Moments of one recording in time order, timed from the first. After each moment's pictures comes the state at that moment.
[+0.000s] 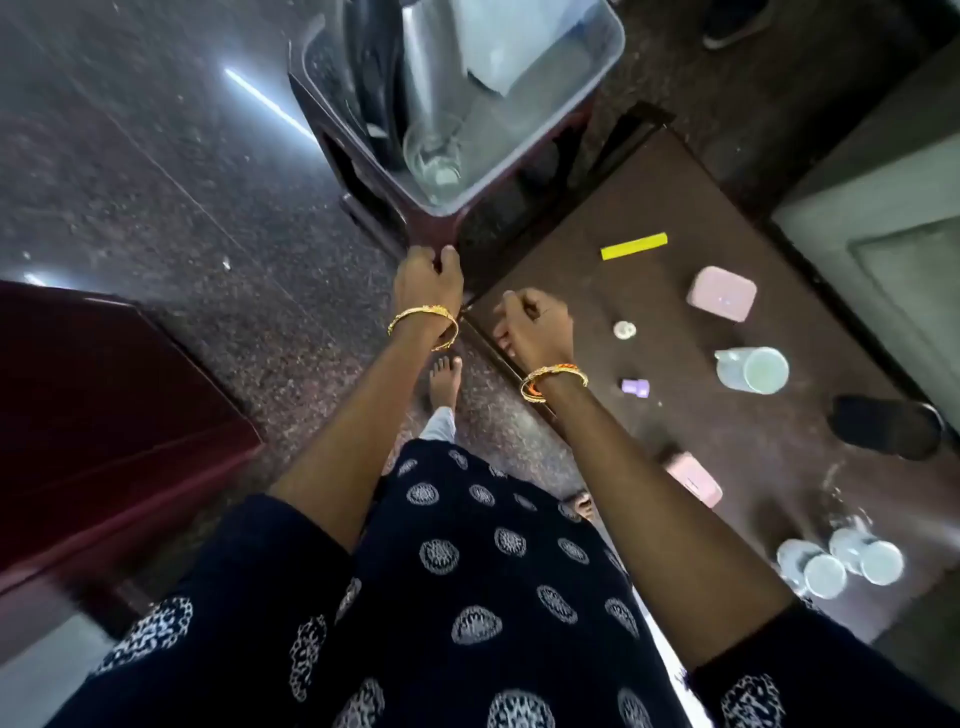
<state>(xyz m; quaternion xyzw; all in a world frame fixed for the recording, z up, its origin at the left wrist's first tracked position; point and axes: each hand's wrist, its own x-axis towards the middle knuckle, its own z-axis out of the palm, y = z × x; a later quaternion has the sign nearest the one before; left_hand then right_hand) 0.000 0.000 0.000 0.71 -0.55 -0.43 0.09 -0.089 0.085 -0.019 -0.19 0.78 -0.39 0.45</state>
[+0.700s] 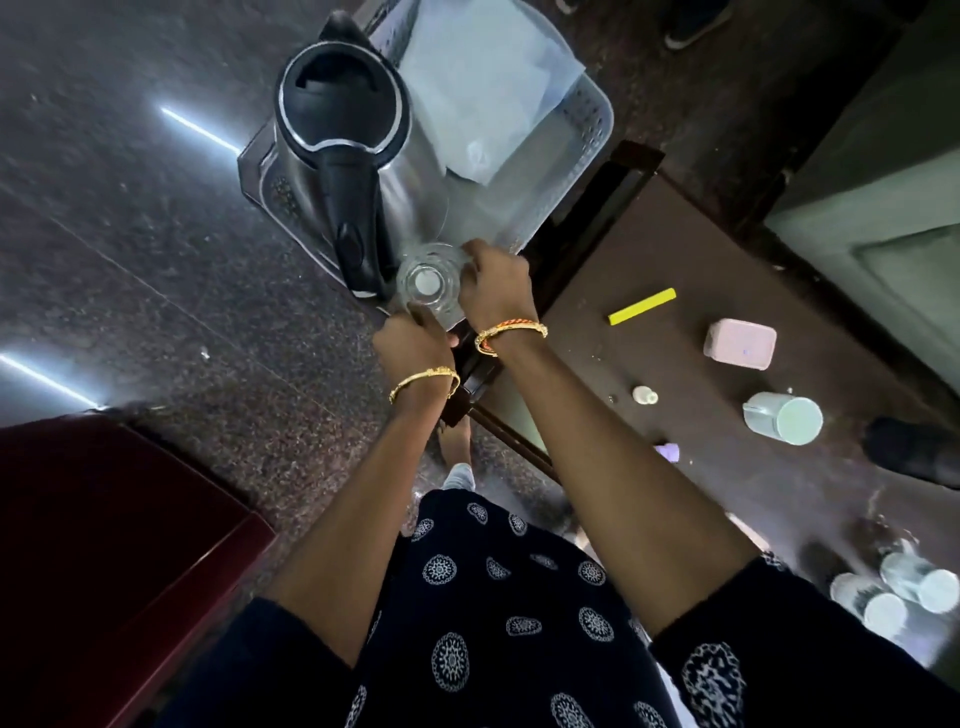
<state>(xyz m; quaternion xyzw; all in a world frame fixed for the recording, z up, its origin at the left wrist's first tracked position) -0.027 -0.100 -0.022 0.75 -0.53 -0.38 0.10 -0.114 -0.104 -0.028 -0.39 0.84 -0.23 0.32</state>
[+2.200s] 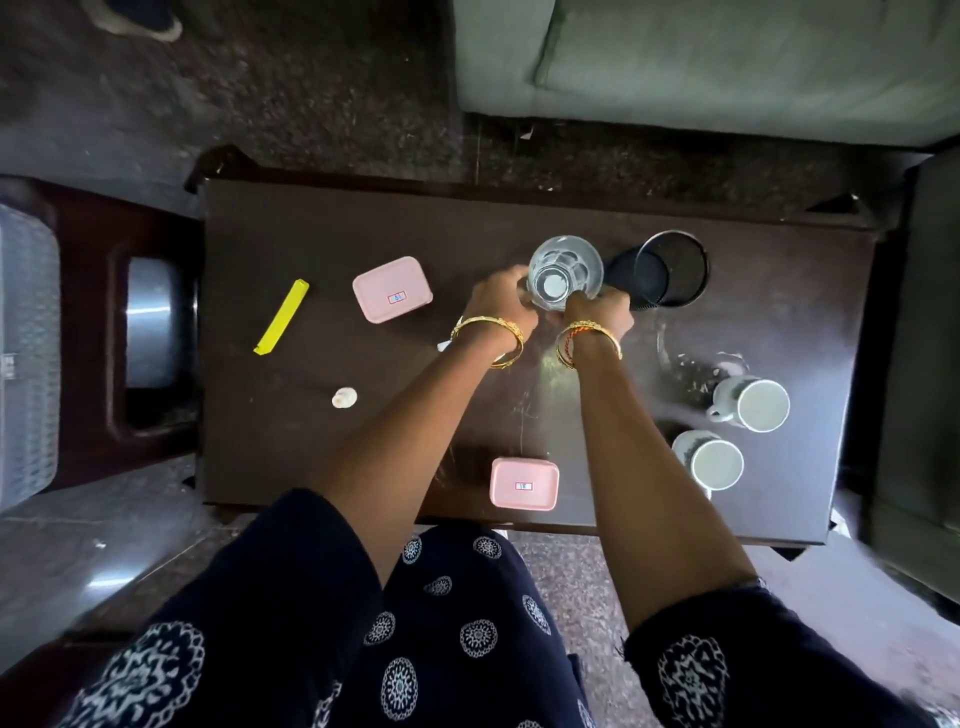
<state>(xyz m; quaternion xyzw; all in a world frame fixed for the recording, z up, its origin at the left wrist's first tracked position) -0.427 0.223 -0.082 0.32 -0.79 -0.47 -0.23 -0.472 0.317 -0.106 0.36 0.82 -0.38 0.24</state>
